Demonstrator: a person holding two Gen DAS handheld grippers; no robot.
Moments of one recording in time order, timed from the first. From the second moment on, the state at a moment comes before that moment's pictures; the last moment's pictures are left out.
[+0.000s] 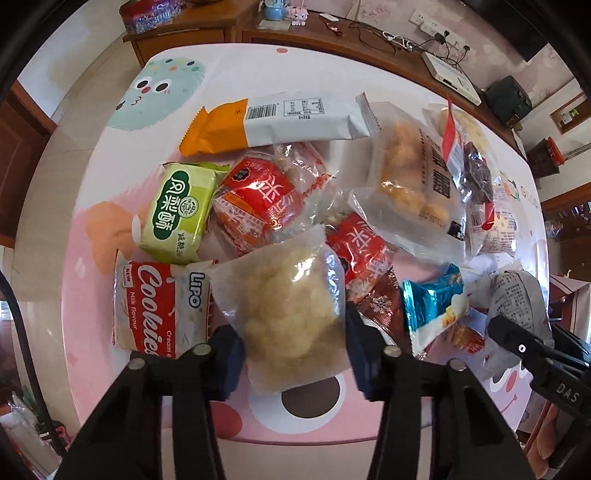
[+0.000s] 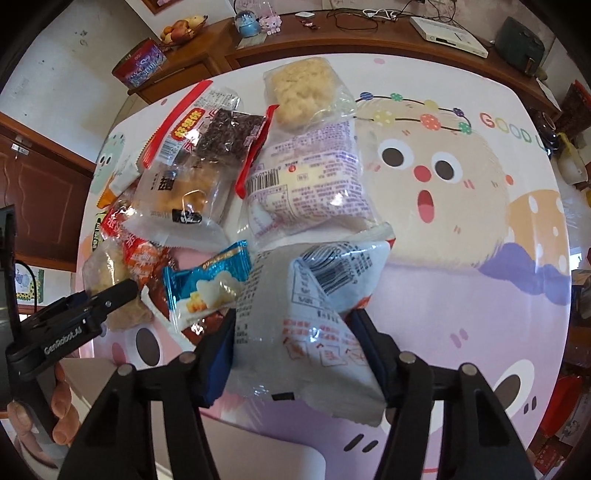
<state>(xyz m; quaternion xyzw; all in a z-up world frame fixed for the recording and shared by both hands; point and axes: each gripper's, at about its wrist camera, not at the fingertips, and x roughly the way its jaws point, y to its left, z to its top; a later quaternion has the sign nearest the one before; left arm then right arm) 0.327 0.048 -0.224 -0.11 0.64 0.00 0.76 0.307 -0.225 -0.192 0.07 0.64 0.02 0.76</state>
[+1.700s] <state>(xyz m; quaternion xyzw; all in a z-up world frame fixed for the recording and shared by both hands) 0.046 0.034 -0.095 0.04 0.54 -0.03 0.84 0.002 -0.120 -0.088 -0.01 0.47 0.05 0.88</state>
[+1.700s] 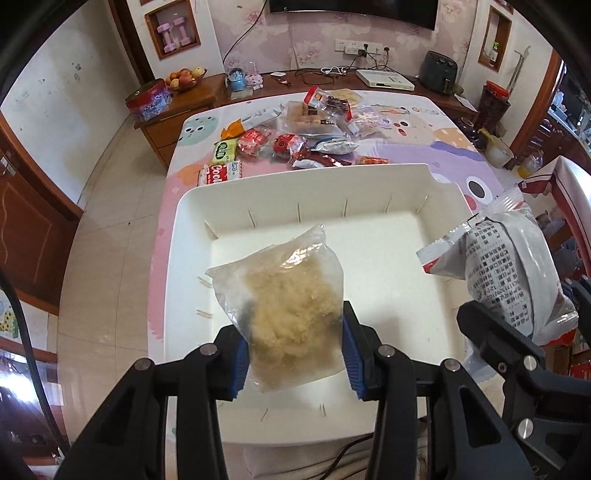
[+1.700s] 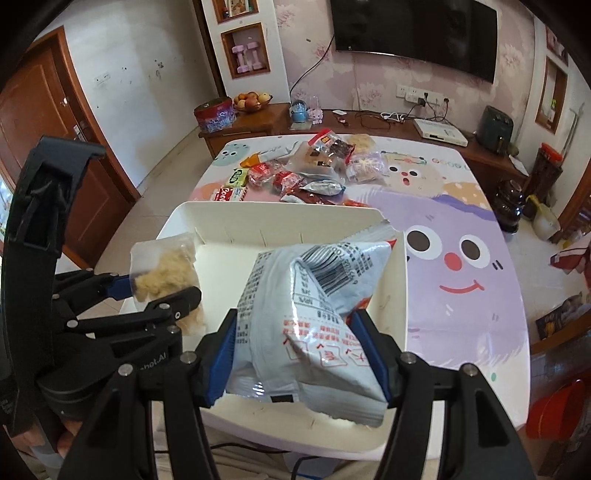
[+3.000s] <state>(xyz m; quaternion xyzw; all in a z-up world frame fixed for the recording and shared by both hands) 0.039 0.046 -0.079 0.01 0.48 -0.04 0.88 -0.007 -0.110 -0.070 -0.06 0.43 0.00 0.90</state>
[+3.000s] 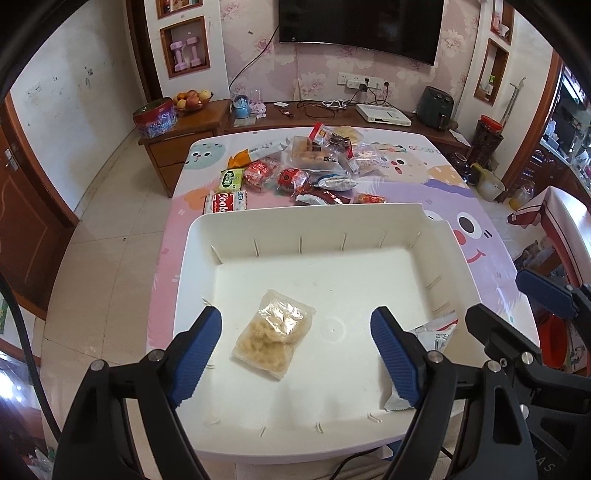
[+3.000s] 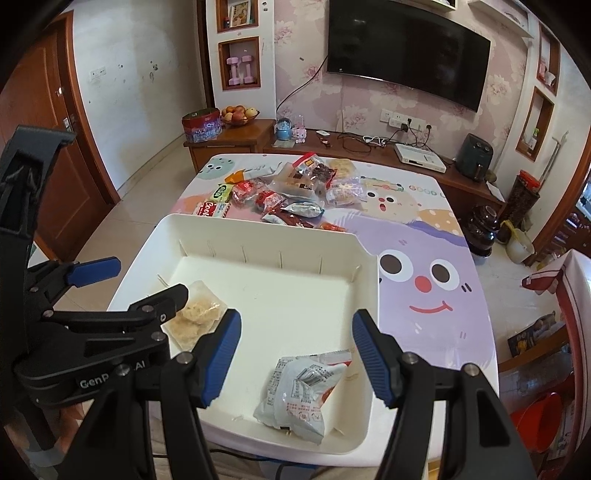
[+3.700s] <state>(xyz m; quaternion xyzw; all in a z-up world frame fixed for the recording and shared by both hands) 0.073 0.097 0.007 -0.02 0.36 -0.05 0.93 0.066 -0.136 -0.008 -0.06 0.42 0.05 0.91</state>
